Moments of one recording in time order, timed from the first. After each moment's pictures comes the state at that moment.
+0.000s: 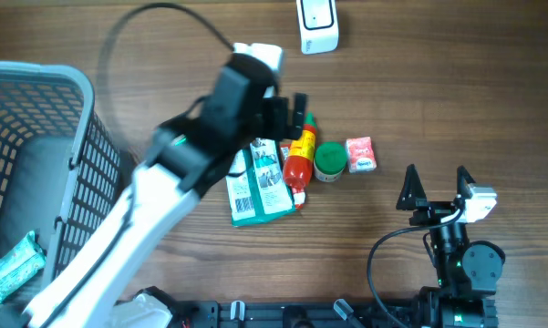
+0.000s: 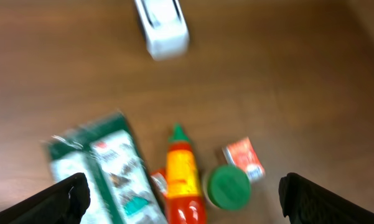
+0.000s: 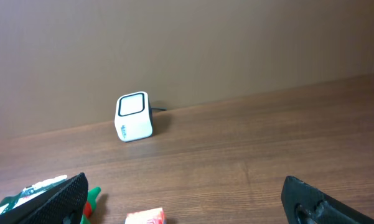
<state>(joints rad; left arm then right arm) -0.60 1.40 1.43 -0.73 -0.08 -0.36 -0.09 0.02 0.01 0.00 -0.13 0.20</state>
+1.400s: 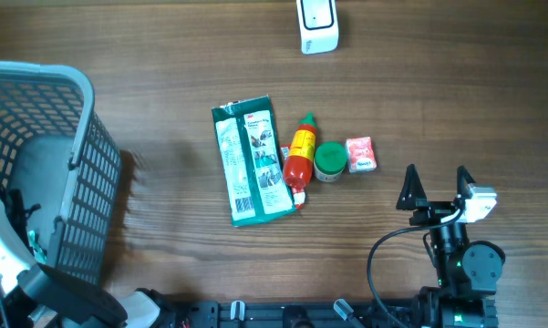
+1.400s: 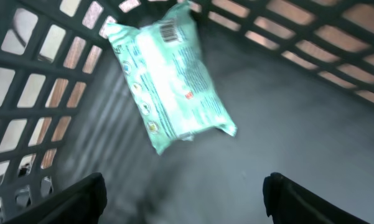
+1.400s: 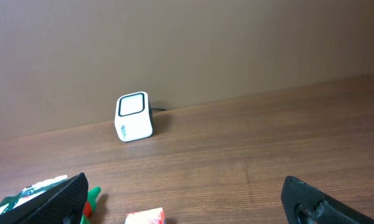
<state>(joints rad) 0.85 1.50 1.19 -1.09 -0.38 -1.08 -0.09 0.02 0.01 0.00 -0.12 0.20</state>
